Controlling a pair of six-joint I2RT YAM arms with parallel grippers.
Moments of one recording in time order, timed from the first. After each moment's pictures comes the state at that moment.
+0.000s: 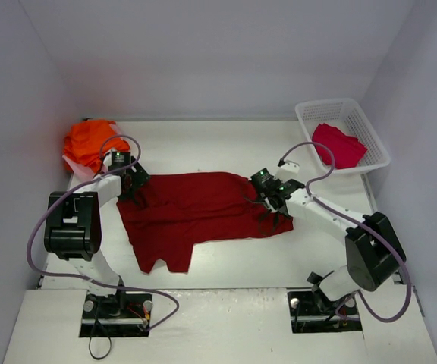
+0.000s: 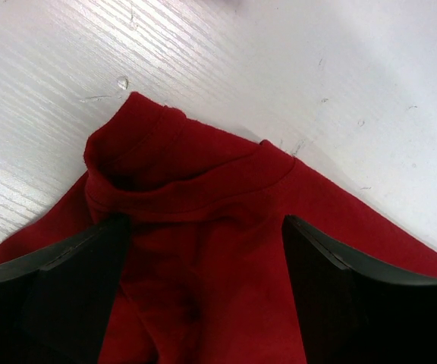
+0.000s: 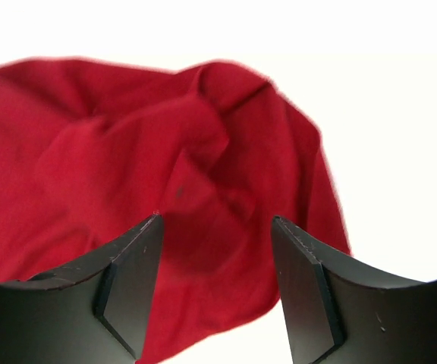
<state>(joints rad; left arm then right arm) -0.01 1.72 0.99 -0.18 -0.13 -0.71 0.62 1.48 0.93 -0.58 0.59 0.92</state>
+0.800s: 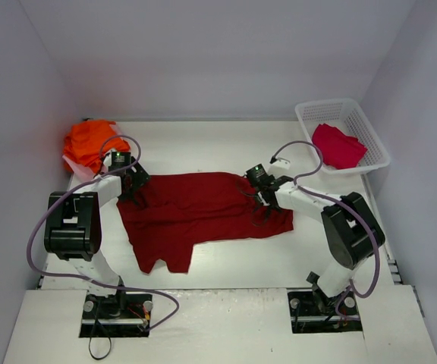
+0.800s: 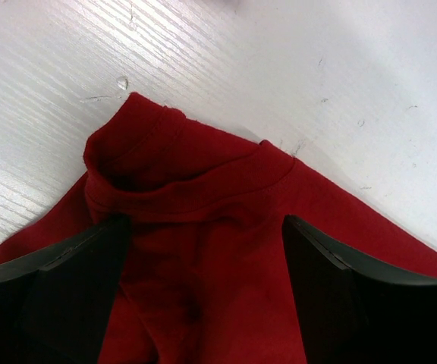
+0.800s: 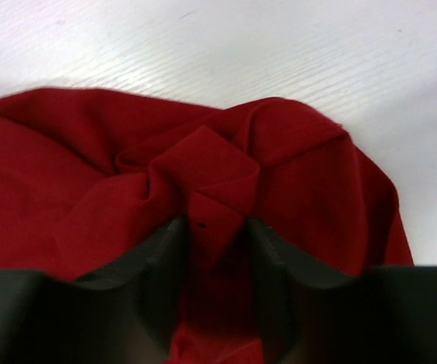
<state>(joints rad) -0.01 1.72 0.99 -0.18 -0.13 -0.71 0.55 1.69 0.97 -0.38 0.54 0.84</state>
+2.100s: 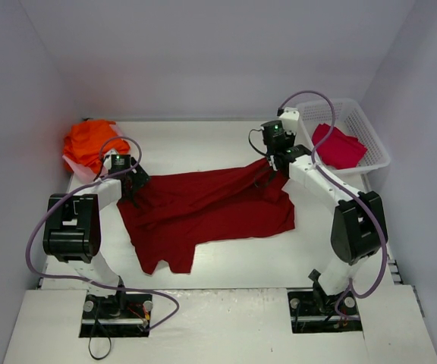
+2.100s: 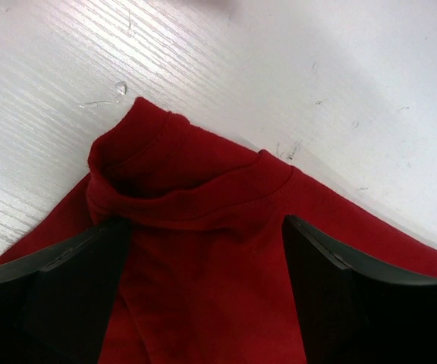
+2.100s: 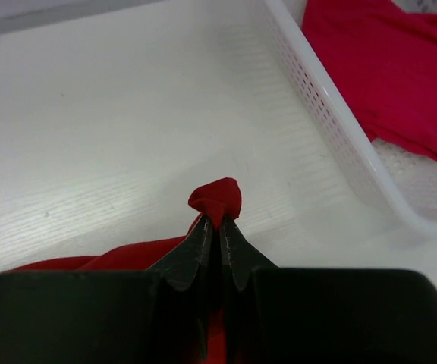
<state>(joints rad) -0.01 1.70 0.93 -0.10 -0.14 -0.70 0.41 1.70 1.31 -0.29 0.65 0.37</state>
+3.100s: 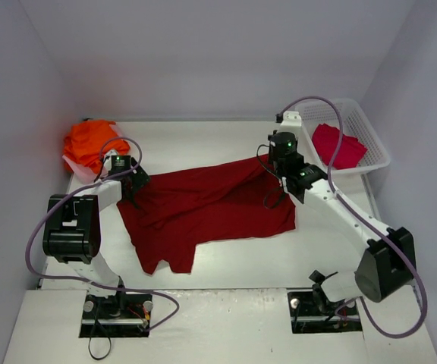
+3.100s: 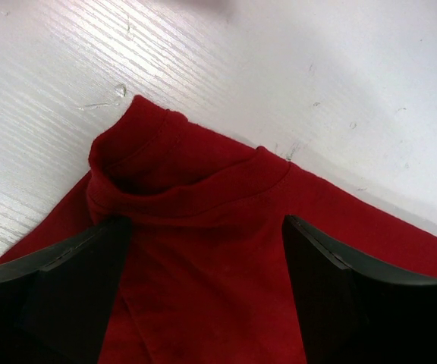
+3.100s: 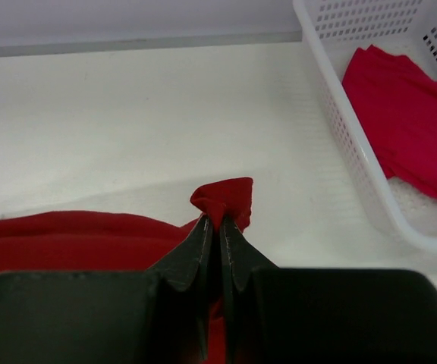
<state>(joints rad) -0.02 1.69 0.92 -0.07 -0.14 -0.69 0.47 1.44 1.11 -0.10 0.52 0.18</state>
